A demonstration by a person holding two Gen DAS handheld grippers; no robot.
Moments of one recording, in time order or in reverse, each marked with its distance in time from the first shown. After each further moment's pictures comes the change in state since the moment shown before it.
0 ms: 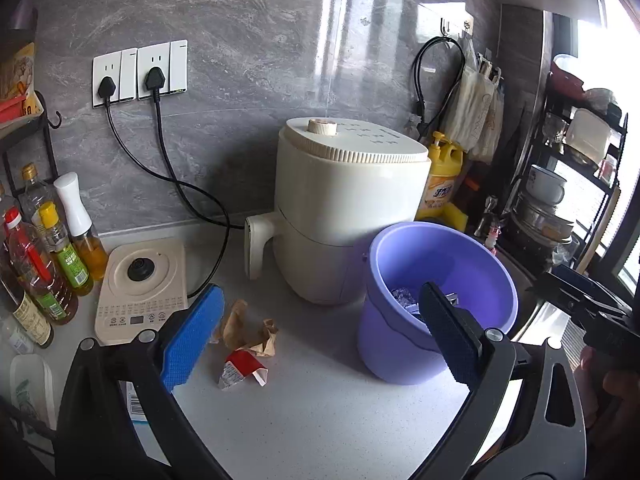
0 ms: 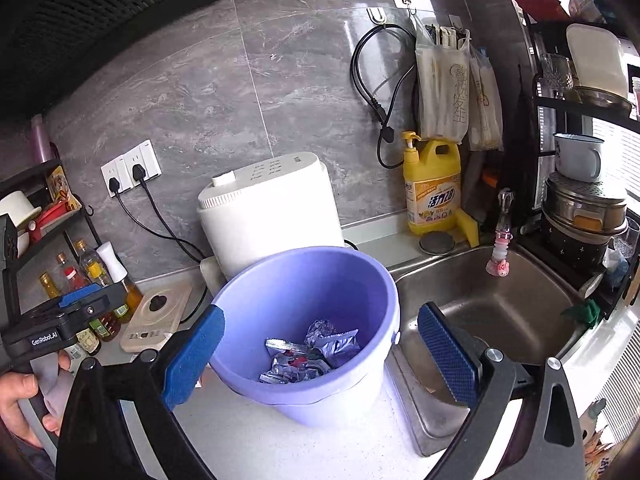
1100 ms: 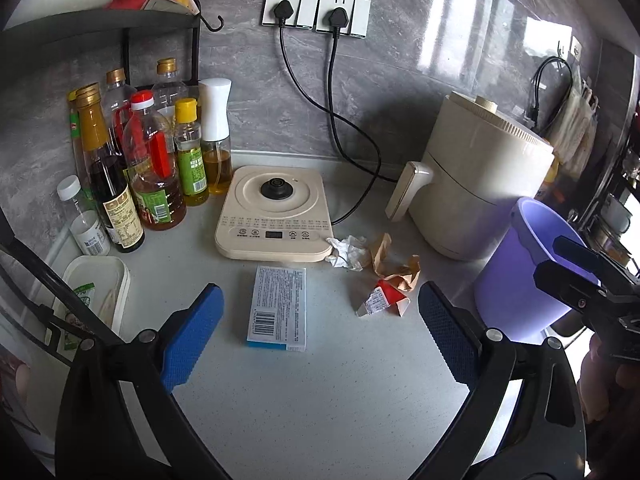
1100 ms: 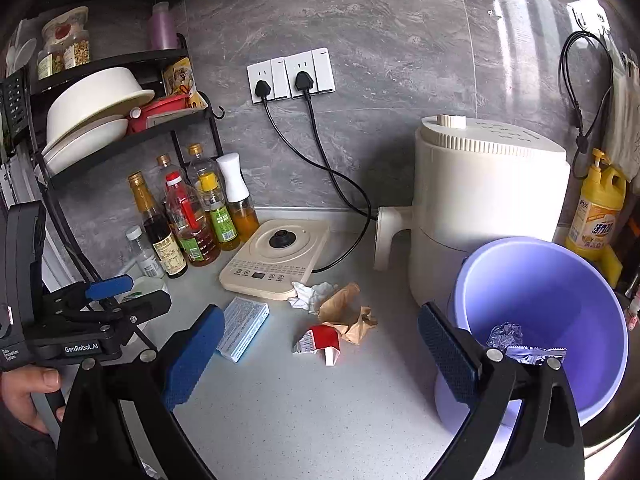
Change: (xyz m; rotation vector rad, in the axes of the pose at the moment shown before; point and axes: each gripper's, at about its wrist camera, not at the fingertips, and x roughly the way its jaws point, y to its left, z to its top) left arm -0.041 0.135 -0.074 -0.221 0.090 0.232; right arm 0.058 0.177 -0.039 -0.305 0.173 0.353
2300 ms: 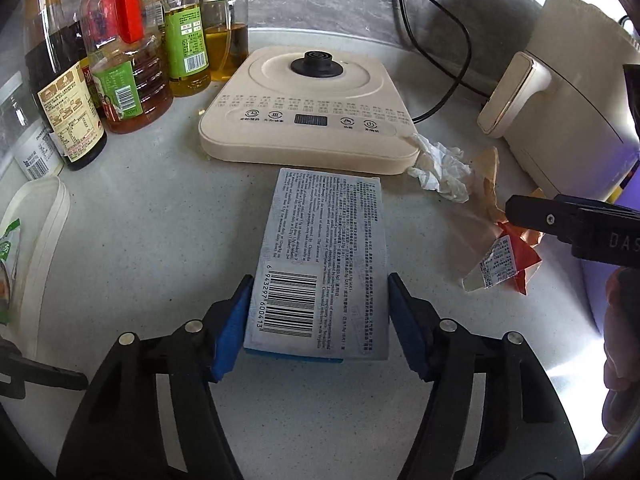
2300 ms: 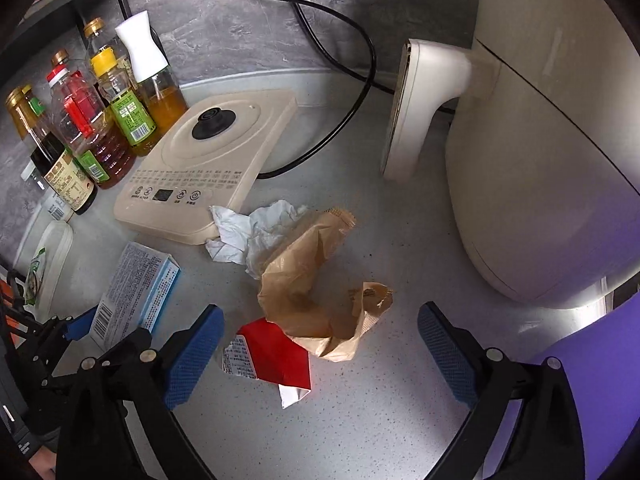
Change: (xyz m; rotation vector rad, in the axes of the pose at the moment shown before) left arm 0.162 0.031 -0.049 -0.072 0.238 0.106; right arm 0.225 -0.027 -0.021 0.026 0.442 -0.098
